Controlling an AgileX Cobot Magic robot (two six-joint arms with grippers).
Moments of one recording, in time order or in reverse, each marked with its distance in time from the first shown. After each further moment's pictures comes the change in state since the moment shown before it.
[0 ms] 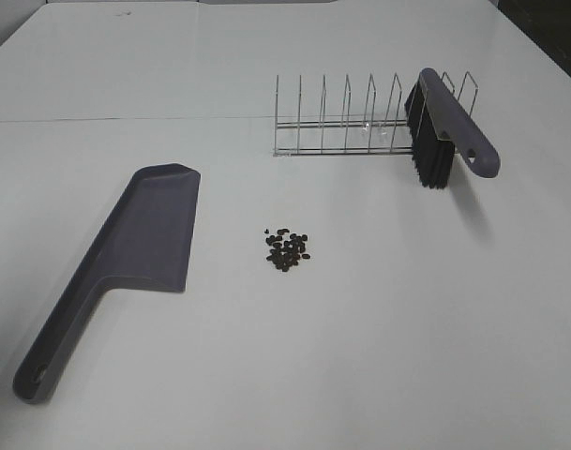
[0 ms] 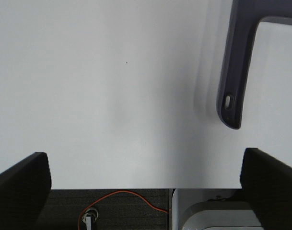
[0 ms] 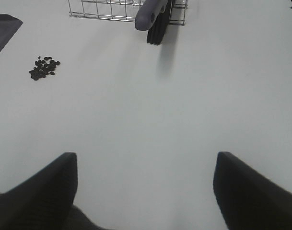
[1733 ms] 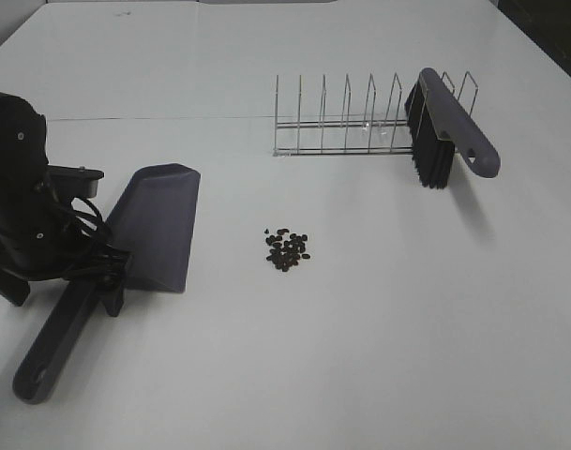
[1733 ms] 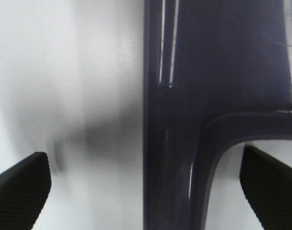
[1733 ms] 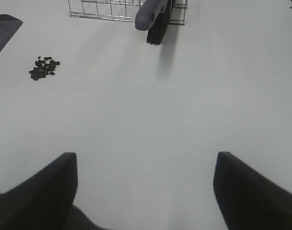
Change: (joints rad) left arm -0.357 0.899 -0.170 0.046 -0.449 -0.261; right arm 0.000 0.000 0.000 0.000 0.000 0.000
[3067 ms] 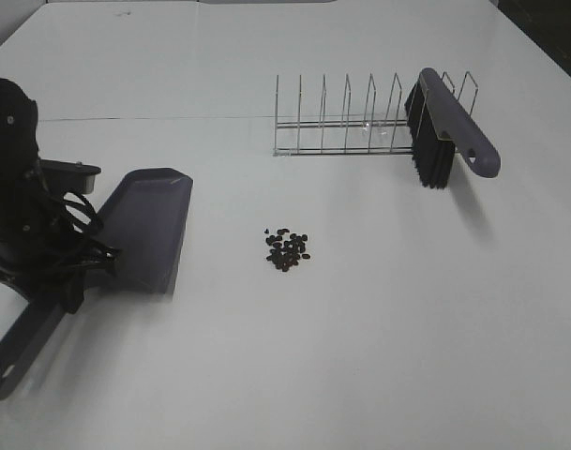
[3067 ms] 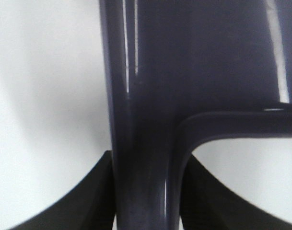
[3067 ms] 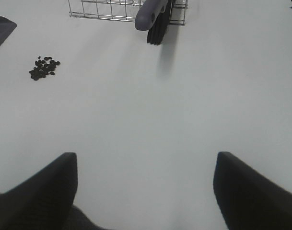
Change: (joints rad) left arm -0.004 -0.051 -0.002 -0.017 0.084 0.056; right arm 0.000 0.000 0.000 0.000 0.000 0.000
